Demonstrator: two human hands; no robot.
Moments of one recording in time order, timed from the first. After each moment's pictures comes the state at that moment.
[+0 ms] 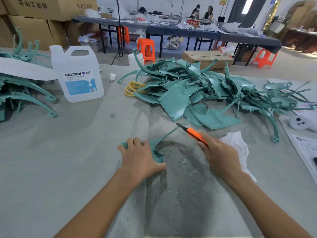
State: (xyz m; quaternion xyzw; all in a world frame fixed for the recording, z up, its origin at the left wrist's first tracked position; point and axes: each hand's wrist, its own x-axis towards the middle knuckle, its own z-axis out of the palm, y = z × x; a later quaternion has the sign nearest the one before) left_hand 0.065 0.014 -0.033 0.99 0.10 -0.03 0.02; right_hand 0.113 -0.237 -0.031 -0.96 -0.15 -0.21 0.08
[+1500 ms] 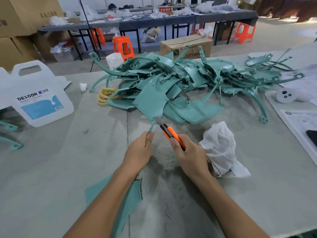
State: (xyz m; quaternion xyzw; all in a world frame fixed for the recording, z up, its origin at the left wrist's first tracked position) left_hand 0.154 -0.020 -0.063 0.92 -0.01 0.05 0.38; right_hand 0.130 -0.206 -0.075 -0.90 -0.03 -0.16 0.40
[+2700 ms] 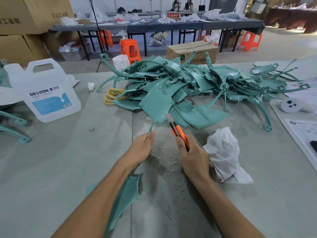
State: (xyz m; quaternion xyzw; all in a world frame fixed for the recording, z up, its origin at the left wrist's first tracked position) left_hand 0.166 -0.006 -0.055 0.85 0.00 -0.05 0.52; right_hand 0.132 -0.200 -0.074 -0.91 0.00 -0.16 0.38
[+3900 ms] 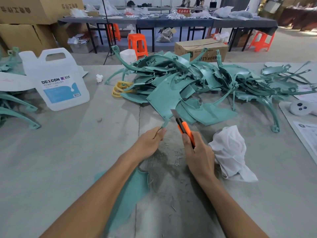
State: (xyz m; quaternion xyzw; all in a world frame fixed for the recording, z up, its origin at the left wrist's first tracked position) left_hand 0.159 -0.003 -0.052 0.89 -0.06 -0.04 0.45; right_hand 0.126 -0.195 -0.070 -0.91 -0.01 -0.19 0.37
